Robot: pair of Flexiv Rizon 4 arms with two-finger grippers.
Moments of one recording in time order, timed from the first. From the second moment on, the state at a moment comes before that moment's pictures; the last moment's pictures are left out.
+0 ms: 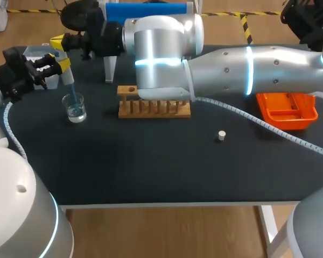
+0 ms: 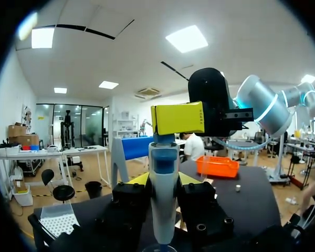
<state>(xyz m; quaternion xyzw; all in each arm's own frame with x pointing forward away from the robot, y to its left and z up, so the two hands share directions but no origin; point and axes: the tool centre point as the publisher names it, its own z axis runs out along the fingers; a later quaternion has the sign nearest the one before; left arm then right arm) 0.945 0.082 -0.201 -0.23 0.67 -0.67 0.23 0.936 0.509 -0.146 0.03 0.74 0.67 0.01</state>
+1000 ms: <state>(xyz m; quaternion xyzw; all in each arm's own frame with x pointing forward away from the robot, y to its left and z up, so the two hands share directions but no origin) 0.946 0.083 -0.197 -0.23 0.67 -0.67 0.23 0.927 0.456 -0.084 0.02 0.74 0.67 0.07</state>
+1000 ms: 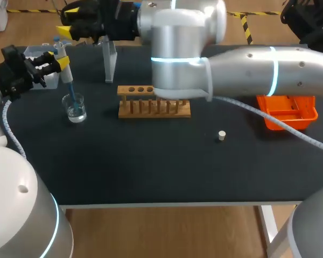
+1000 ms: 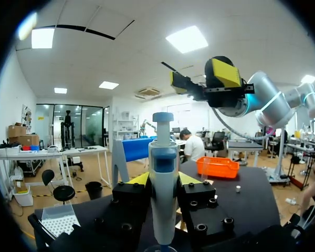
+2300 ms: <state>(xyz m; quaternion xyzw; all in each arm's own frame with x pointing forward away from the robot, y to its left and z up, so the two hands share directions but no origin) 0.946 0.083 -0.197 -0.23 0.67 -0.67 0.23 0.931 0.191 -0.135 -0.05 0.79 0.61 0.06</state>
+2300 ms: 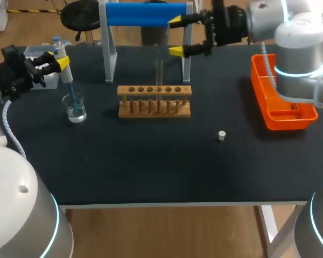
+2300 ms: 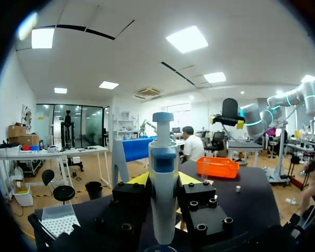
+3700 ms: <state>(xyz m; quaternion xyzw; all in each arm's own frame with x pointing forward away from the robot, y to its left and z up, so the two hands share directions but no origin) 0.946 0.083 -0.197 -0.23 0.67 -0.67 0.23 0.946 0.200 -0.258 -0.01 0.82 0.57 0.02</state>
